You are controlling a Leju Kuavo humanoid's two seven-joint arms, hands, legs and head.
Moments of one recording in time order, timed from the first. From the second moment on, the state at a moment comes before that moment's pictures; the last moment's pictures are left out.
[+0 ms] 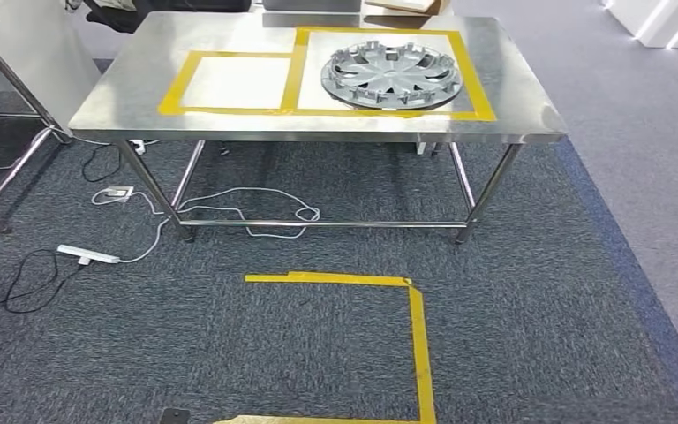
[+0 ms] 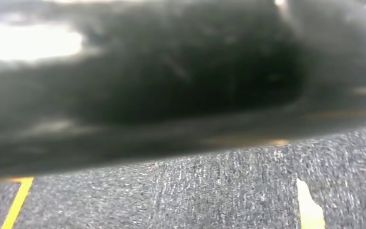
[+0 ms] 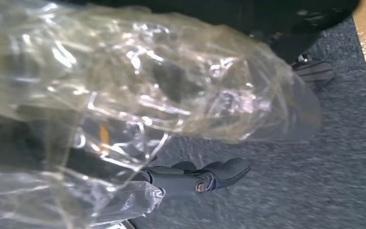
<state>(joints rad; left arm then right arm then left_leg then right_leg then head) -0.07 -0.22 1.15 -0.24 -1.12 0.37 -0.41 -0.03 0.22 -1.01 -0.24 1.03 -0.24 -0.08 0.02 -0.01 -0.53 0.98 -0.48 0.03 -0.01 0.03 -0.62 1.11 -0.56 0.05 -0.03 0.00</state>
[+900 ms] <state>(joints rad) -0.07 -0.21 1.16 -0.24 -1.12 0.37 -0.40 -0.04 0.22 -0.99 -0.23 1.06 -0.24 -0.06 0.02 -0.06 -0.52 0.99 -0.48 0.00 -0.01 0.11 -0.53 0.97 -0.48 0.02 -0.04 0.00</state>
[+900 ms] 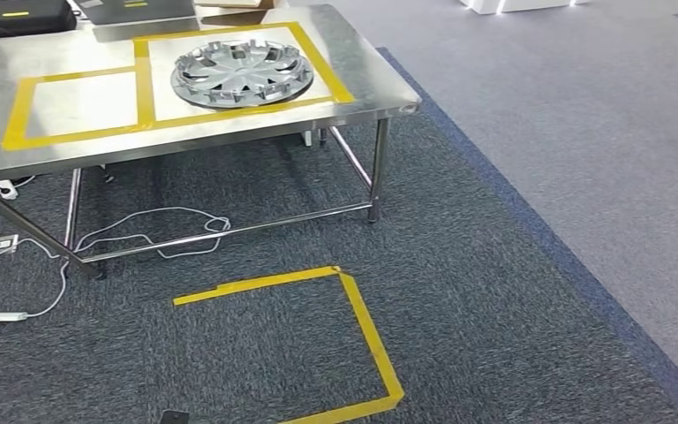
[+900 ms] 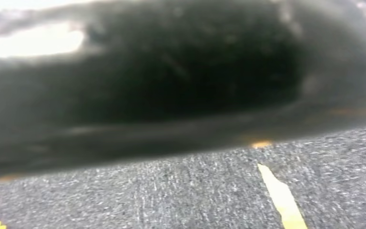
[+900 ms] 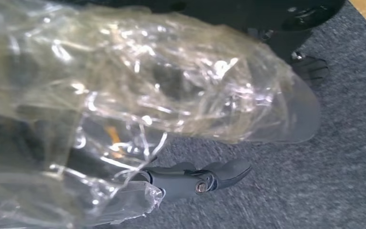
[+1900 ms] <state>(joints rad) -0.06 -0.20 1.18 -0.24 -1.10 0.31 -0.44 -0.04 0.22 -0.97 -0.23 1.09 -0.23 -0.04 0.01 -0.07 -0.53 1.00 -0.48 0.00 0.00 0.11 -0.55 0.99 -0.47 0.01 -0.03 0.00</state>
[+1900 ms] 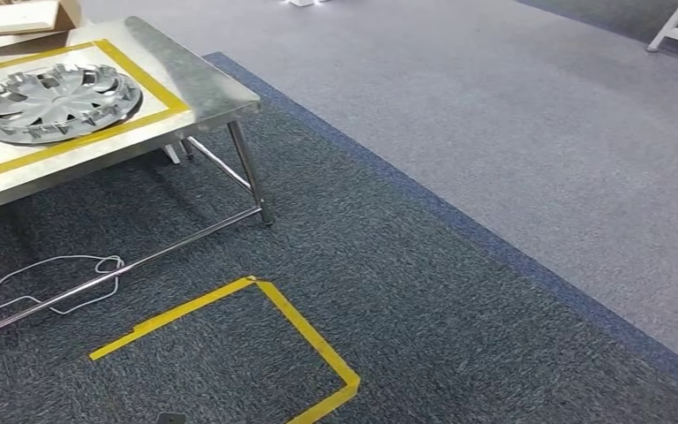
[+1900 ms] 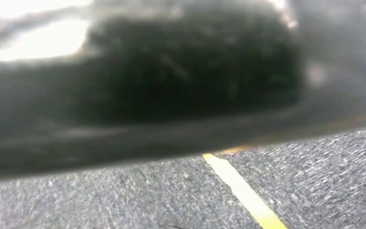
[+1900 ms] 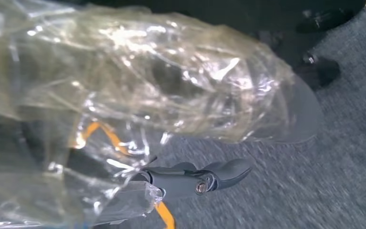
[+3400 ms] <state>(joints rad) -0.07 -0.21 1.18 -0.24 -1.12 0.28 -0.47 -0.04 0.21 -0.97 -0.22 1.10 -0.22 -0.01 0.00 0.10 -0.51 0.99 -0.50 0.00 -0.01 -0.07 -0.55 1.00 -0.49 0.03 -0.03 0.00</state>
